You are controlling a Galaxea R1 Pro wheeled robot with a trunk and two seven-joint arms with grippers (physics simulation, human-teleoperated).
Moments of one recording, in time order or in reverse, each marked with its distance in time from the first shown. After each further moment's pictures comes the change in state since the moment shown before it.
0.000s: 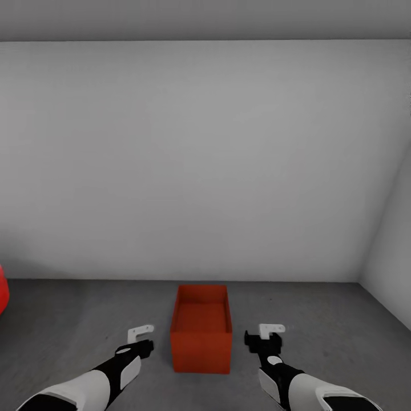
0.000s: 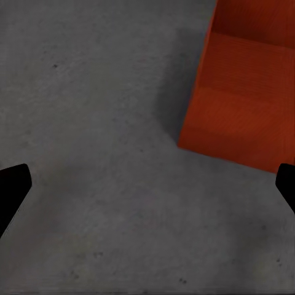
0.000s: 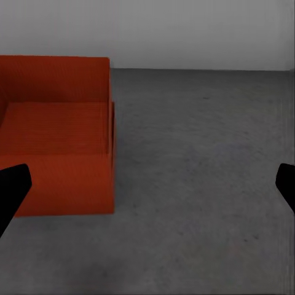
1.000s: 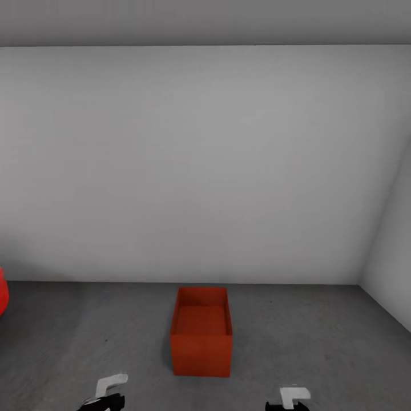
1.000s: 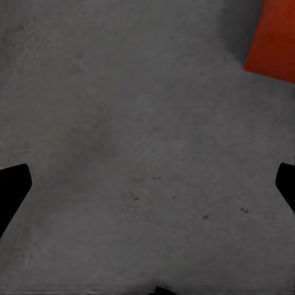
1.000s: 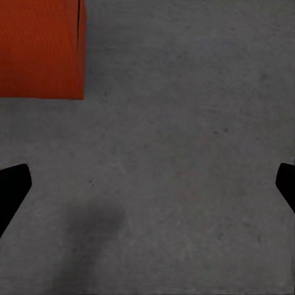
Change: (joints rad) left arm 0.153 0.092 0.001 0.069 0.009 0.011 -0.011; right arm 0.233 -0.067 0.003 0.004 0.004 0.070 0.012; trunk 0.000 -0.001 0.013
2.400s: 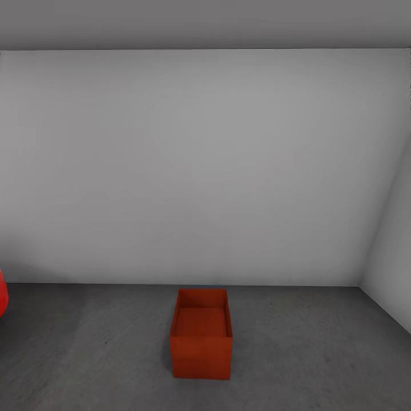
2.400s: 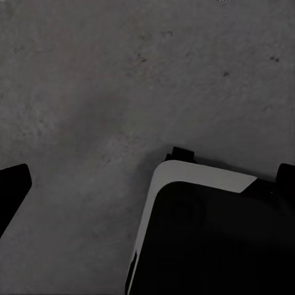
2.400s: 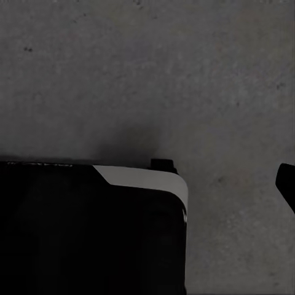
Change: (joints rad) left arm 0.330 -0.052 0.000 0.000 -0.003 -0.021 -0.001; right arm 0.273 0.002 -0.001 0.001 -0.007 0.146 0.171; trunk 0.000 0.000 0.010
